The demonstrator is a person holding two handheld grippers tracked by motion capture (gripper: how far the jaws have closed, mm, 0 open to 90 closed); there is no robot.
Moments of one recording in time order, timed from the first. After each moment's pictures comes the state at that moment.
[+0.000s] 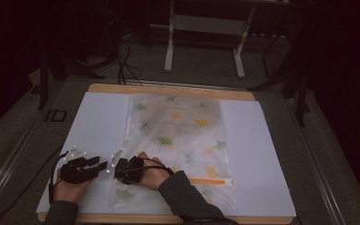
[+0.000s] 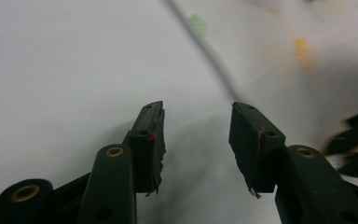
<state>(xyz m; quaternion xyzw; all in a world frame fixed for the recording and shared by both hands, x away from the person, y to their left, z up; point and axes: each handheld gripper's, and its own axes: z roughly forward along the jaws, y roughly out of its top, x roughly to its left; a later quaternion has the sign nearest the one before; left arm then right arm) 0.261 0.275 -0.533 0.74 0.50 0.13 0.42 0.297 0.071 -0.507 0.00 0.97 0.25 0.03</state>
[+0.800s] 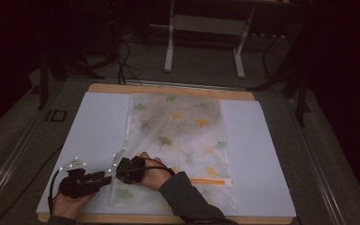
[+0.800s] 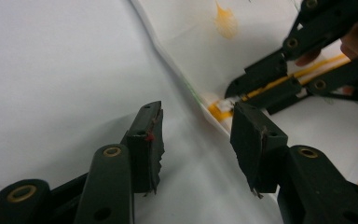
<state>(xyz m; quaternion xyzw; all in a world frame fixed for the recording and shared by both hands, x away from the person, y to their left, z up) 0.227 0.261 -0.530 0.74 0.51 0.04 0.43 0.297 0.066 -0.506 0.01 0.96 0.27 0.04</state>
